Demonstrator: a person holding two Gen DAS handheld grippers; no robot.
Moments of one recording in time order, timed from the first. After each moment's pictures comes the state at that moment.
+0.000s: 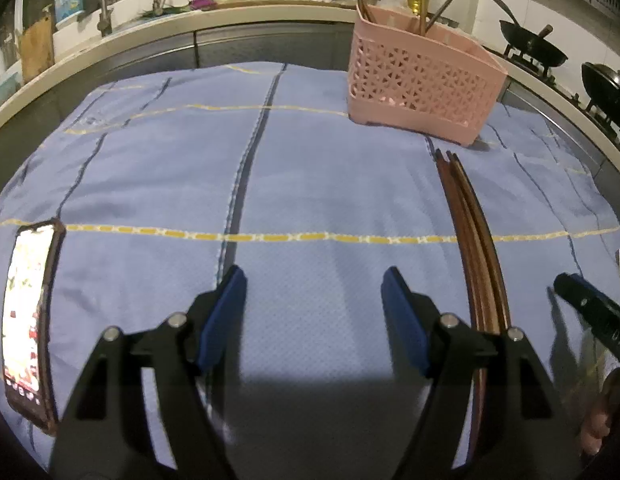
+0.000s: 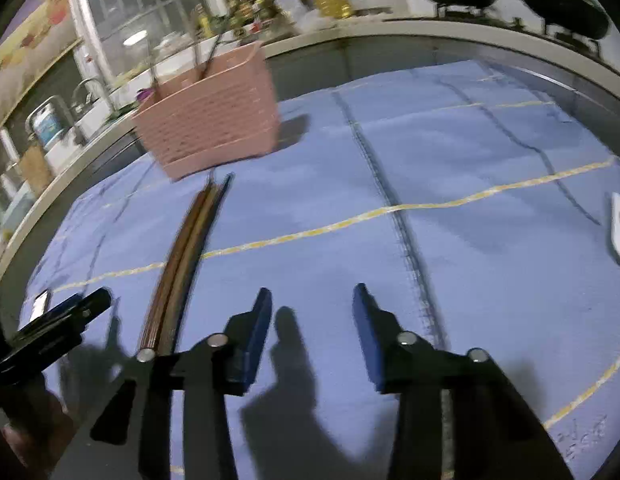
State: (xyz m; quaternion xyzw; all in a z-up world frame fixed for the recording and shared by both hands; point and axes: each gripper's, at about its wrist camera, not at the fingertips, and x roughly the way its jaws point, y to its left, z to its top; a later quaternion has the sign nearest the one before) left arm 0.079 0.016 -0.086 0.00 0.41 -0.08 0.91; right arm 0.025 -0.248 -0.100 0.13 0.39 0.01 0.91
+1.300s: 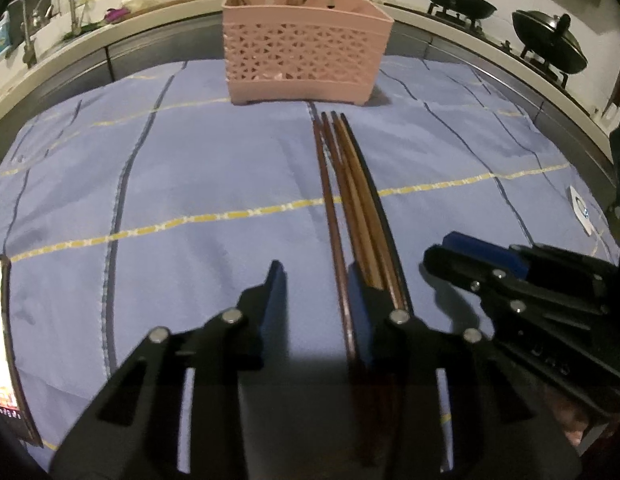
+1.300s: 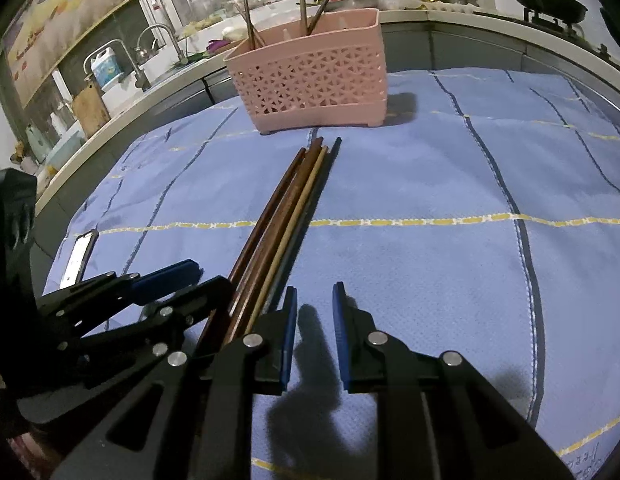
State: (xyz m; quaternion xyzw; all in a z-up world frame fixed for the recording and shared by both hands) left arm 0.064 -0.042 -0.084 0.05 0.43 -0.20 0.88; right arm 0.035 -0.203 -0.090 0.08 0.42 0.12 0.90
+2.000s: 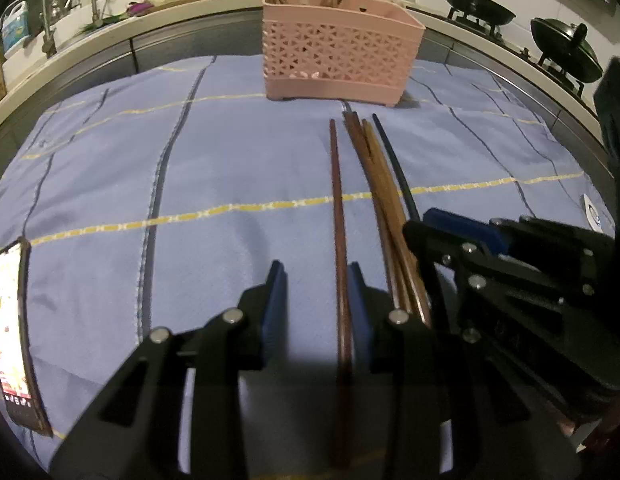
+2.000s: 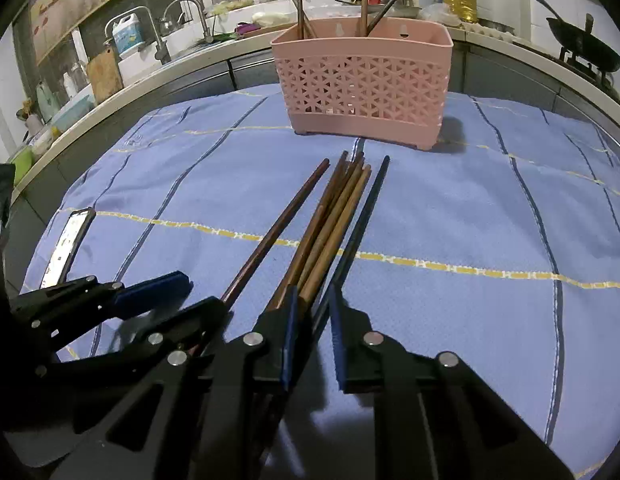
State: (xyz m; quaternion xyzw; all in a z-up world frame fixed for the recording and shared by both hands) left arm 0.060 -0.024 -0.084 0.04 0.43 -0.17 0.89; right arm 0.059 -0.169 -0.090 0.02 0.42 0.12 0.90
